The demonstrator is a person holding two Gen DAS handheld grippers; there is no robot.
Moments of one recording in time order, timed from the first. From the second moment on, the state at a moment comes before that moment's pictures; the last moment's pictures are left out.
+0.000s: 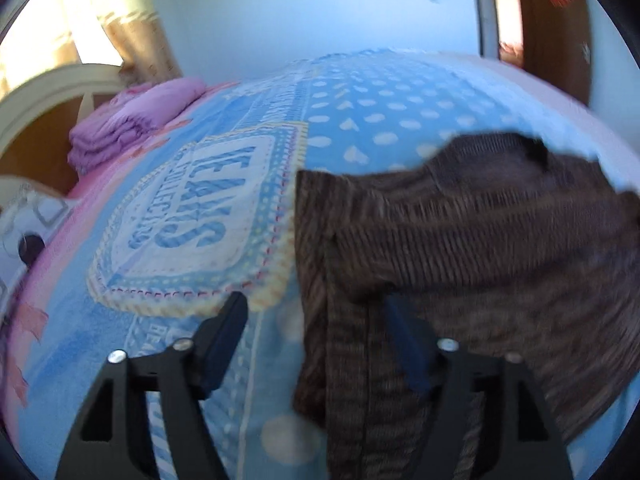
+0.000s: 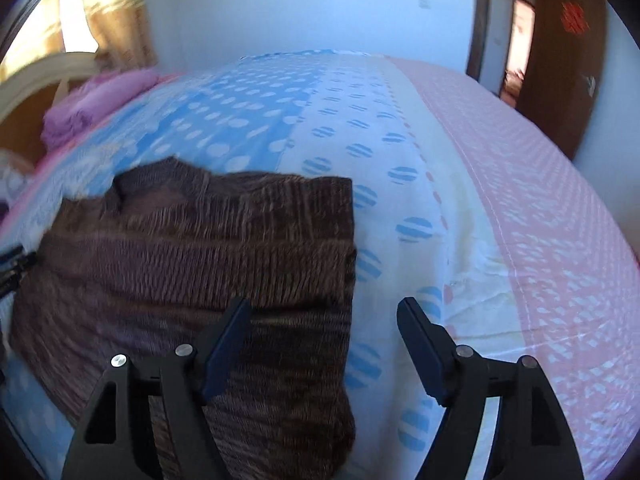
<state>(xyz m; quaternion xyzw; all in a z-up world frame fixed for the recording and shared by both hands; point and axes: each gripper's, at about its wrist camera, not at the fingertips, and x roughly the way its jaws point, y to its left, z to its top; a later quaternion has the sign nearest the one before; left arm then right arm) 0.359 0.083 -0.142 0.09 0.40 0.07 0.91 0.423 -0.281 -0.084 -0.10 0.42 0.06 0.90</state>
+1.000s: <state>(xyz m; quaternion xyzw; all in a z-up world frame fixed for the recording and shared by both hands) 0.339 0.129 -0.122 0.06 0.38 0.13 0.91 0.412 -0.330 -0.049 0.02 0.40 0.06 0.91</state>
